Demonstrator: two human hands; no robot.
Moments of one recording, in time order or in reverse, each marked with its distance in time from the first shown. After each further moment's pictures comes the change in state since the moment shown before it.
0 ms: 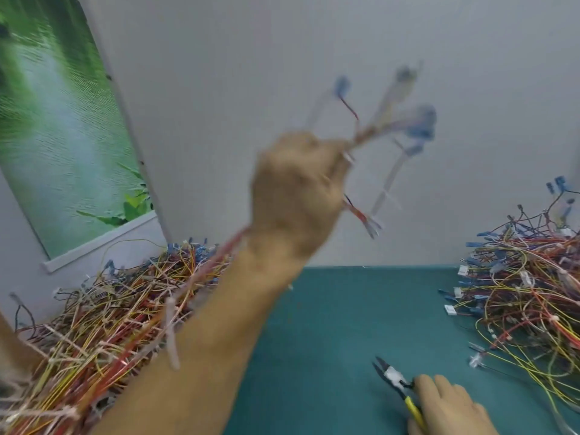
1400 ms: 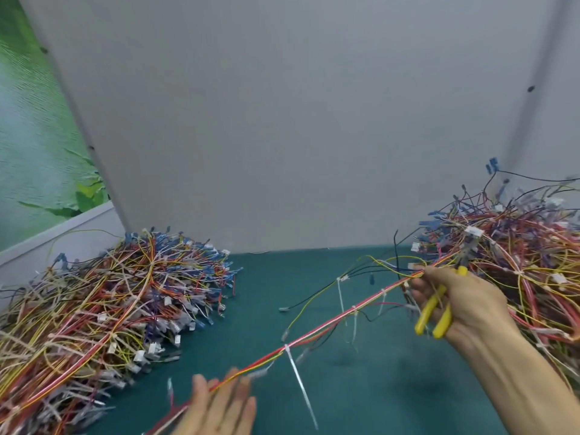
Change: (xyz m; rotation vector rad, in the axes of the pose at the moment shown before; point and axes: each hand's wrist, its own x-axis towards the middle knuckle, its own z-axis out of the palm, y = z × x) left_hand -0.228 0.022 -0.039 -1.360 0.217 -1.956; right_hand 0.052 0.046 -0.088 1.892 0.323 0.592
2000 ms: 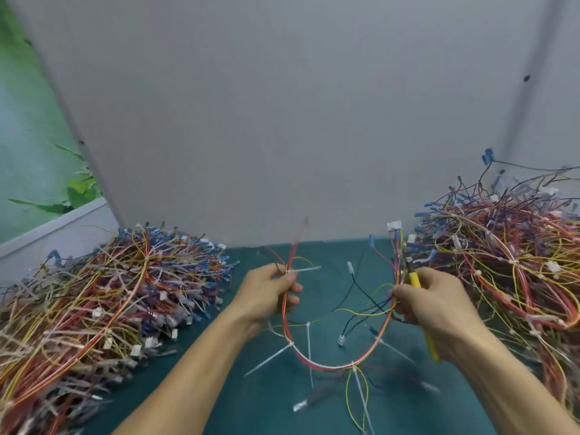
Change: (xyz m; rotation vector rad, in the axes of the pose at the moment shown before) left_hand 0.109 0.011 0.100 1.006 -0.319 0.258; right_hand 0.000 0.025 -0.008 -0.889 -0.035 -0.285
